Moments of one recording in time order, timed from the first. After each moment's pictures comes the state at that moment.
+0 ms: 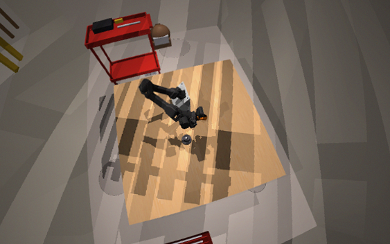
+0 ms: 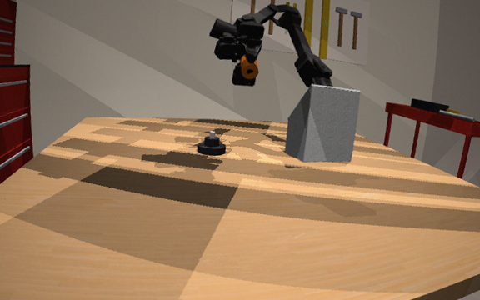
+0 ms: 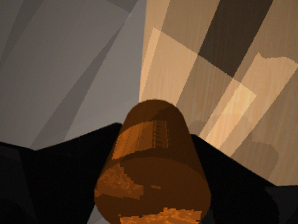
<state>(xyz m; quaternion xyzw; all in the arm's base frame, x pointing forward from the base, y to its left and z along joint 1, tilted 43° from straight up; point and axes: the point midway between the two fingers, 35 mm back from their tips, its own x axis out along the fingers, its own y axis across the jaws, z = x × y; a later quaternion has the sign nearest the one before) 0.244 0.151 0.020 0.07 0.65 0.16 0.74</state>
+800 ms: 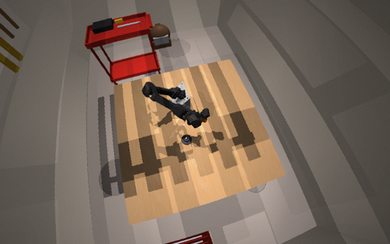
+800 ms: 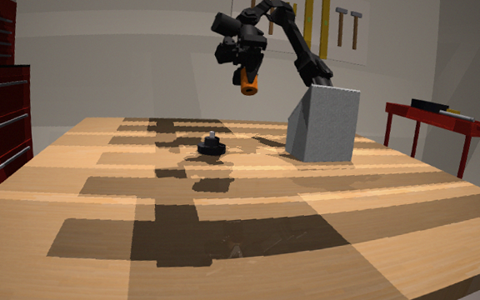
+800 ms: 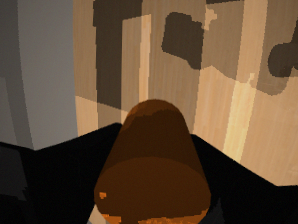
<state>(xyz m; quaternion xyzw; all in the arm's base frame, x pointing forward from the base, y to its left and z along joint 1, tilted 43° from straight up) 0.249 0.137 -0.012 -0.05 0.65 0.02 0.76</state>
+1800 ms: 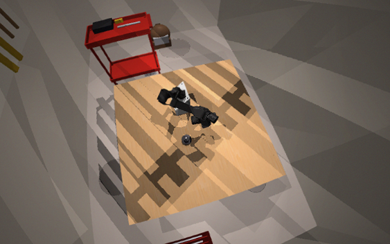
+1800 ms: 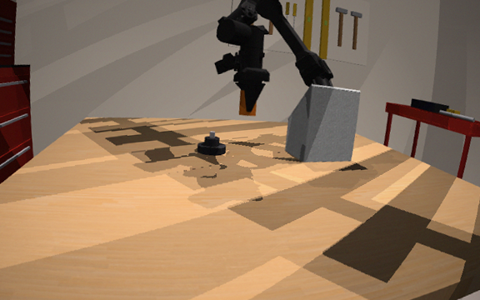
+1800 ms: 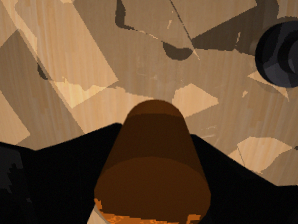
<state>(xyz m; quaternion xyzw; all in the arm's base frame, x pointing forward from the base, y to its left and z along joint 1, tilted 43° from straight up) 0.257 0.120 -0.061 -0.24 0.61 -0.21 0.73</state>
